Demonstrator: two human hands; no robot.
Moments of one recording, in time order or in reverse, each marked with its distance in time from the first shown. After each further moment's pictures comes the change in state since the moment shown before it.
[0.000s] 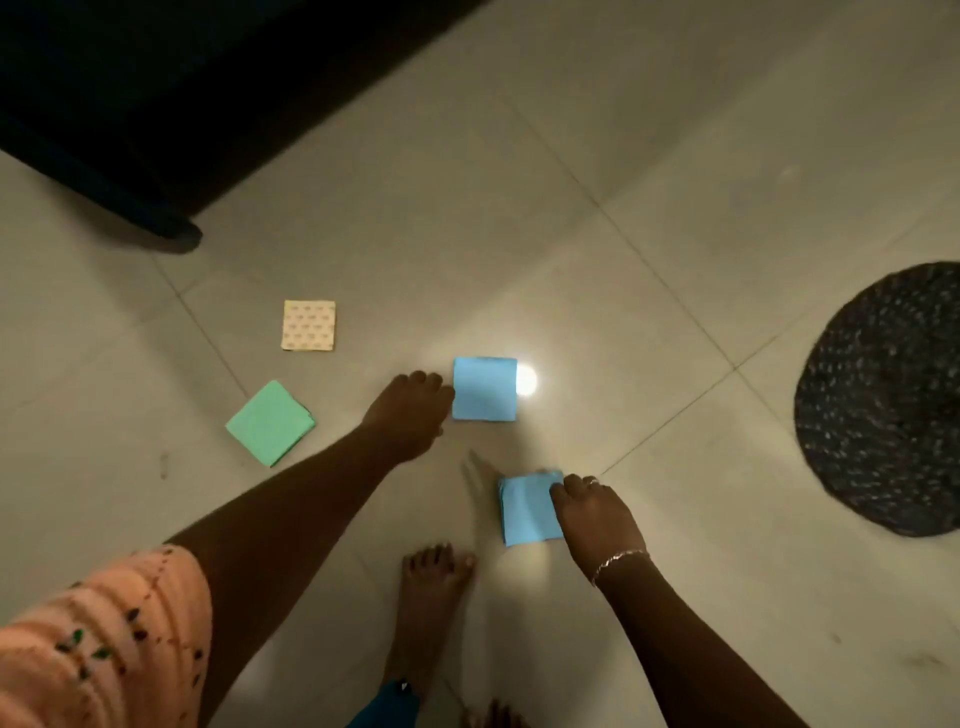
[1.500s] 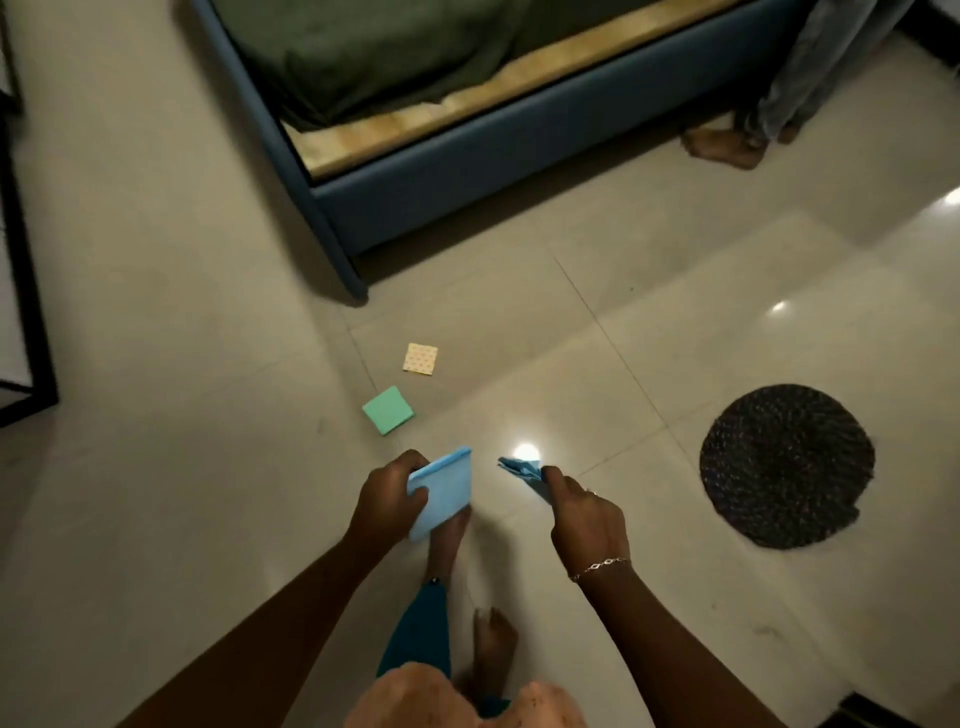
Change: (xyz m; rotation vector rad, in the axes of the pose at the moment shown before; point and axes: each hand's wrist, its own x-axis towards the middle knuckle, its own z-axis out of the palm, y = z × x) left_hand -0.379 0.081 -0.171 -1.056 0.383 -0.561; right_hand -0.161 -0.113 -0.339 0.161 0.138 0.127
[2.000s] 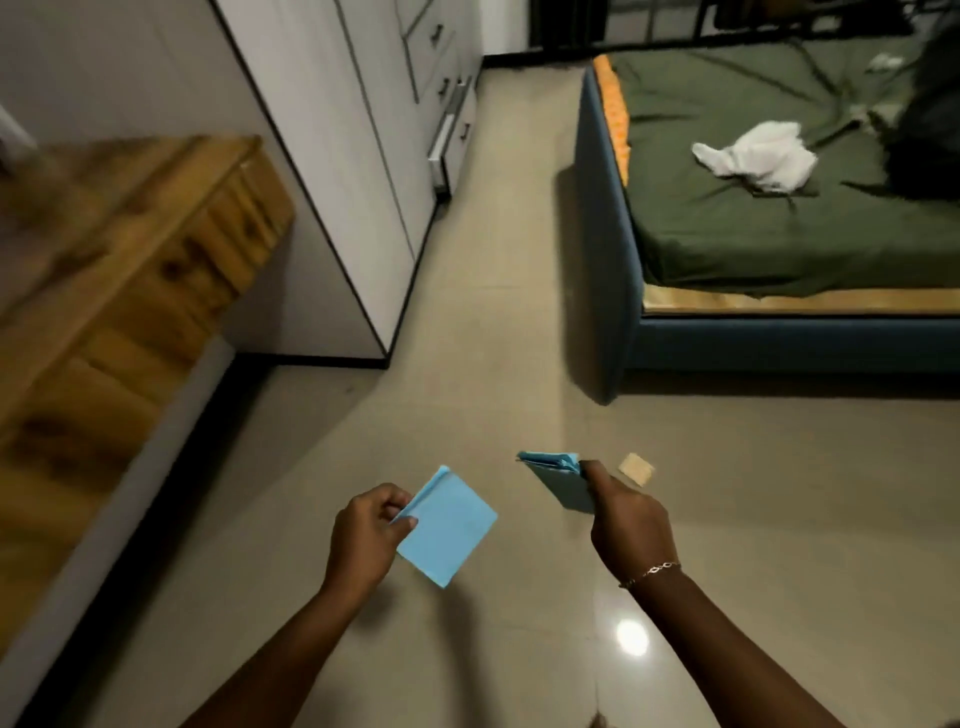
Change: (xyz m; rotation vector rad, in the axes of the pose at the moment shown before) left_hand -0.323 -0.117 -0.226 -0.409 0.729 -0.354; right_hand -0.069 -0.289 -0.157 0.087 0.170 -0.574
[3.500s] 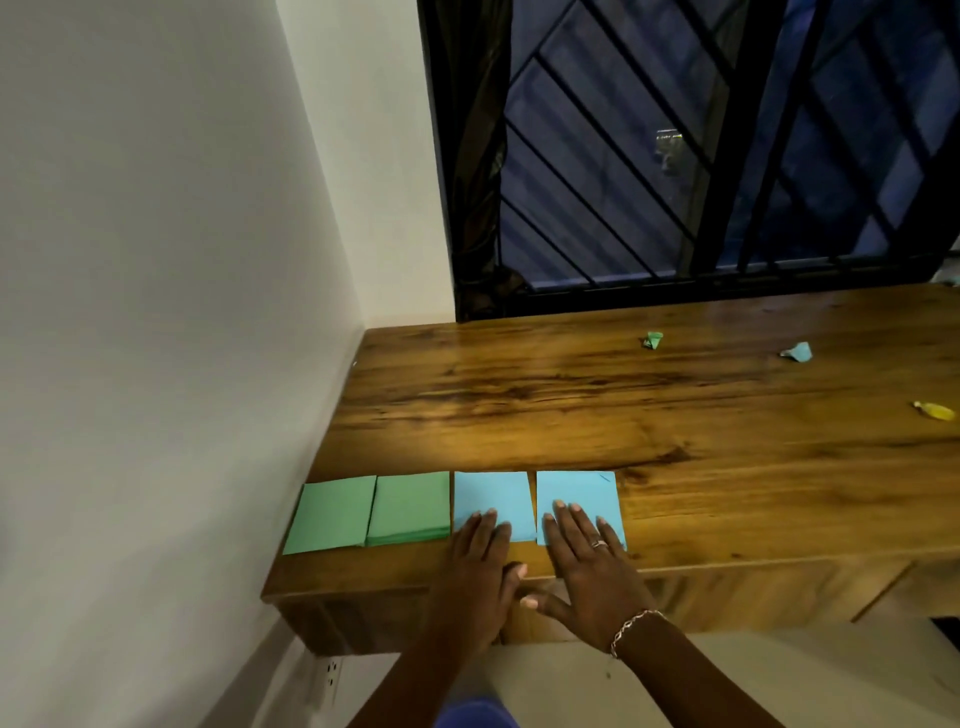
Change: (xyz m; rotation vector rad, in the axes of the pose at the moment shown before) left_hand -0.263 -0.327 -0.373 0.535 0.700 -0.646; right_hand -0.184 -0.659 0.121 -0.008 -0.533 -1.528
